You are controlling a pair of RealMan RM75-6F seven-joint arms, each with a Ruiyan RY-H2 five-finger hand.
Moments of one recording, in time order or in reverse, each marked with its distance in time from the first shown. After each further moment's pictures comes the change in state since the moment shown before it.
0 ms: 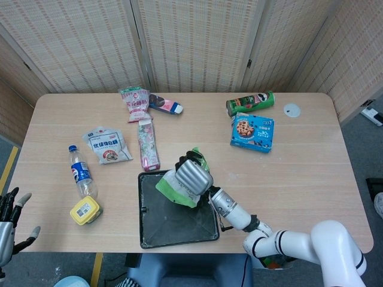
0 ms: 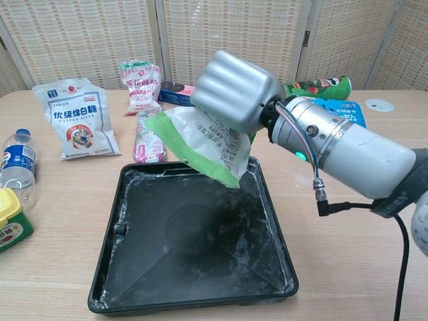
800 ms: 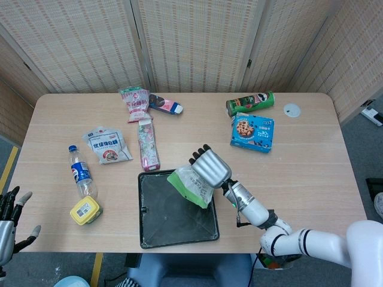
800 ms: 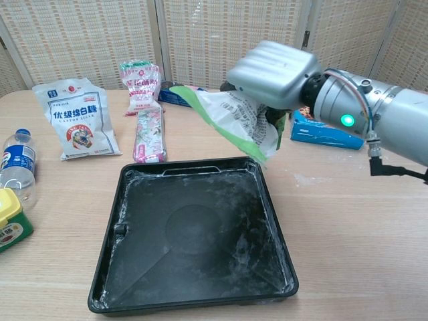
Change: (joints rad) left arm -0.006 0.004 -0.001 -0.009 -0.001 -0.001 0.008; right arm -0.065 0.201 0.072 -0.240 0.119 -0.152 0.276
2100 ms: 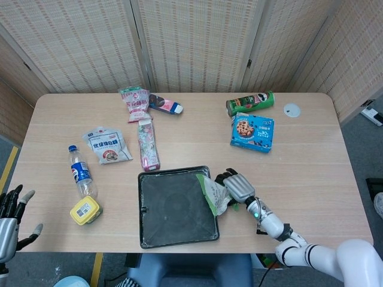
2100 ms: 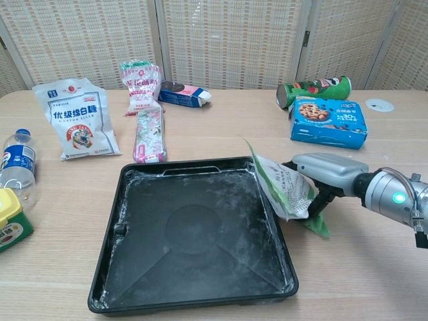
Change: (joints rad) left arm -0.017 -0.004 -0.005 -0.007 -0.020 -0.030 0.023; right arm -0.187 -0.132 -0.172 0.372 -0.063 -0.114 0.981
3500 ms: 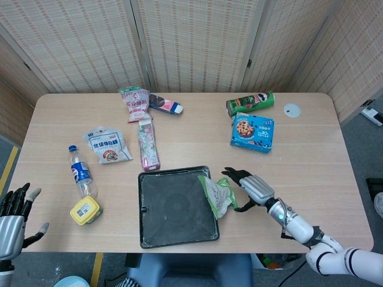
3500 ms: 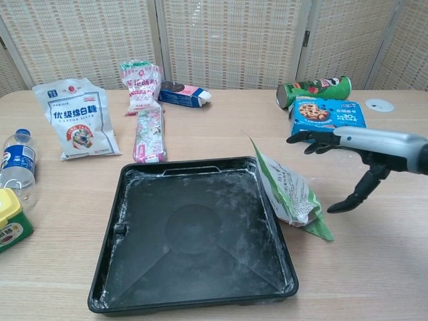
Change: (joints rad) left arm -0.019 -0.009 0.000 -0.017 0.000 -0.016 0.030; right arm -0.032 0.328 -0.026 -0.344 -0.069 -0.004 0.213
